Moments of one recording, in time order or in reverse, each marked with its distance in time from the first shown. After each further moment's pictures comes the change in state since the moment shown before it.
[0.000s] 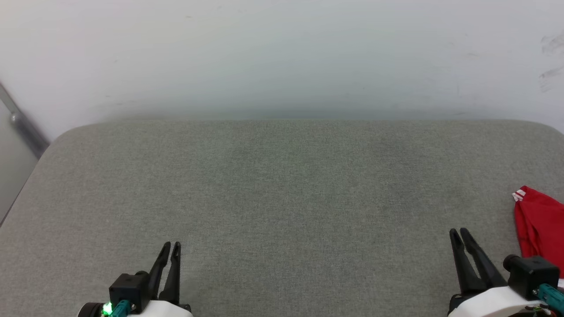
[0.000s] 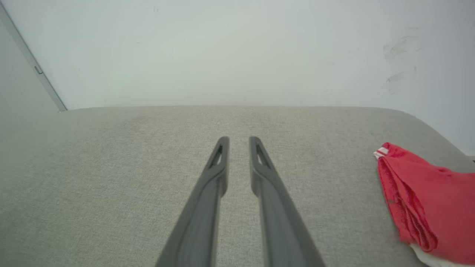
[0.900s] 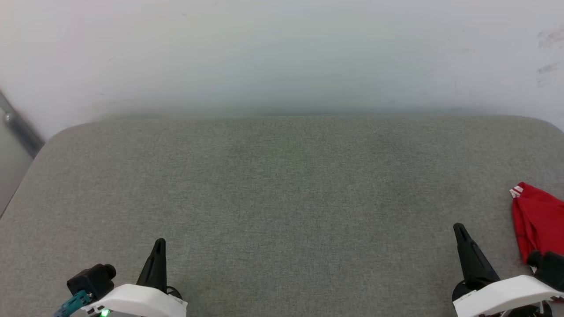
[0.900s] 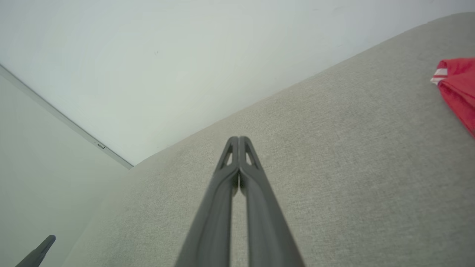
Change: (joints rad) left arm -0.026 -0.030 0.064 0.028 -0.459 -0.033 0.120; right arm -0.050 -0.006 -0.008 0.110 0.487 0.000 0.020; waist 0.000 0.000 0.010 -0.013
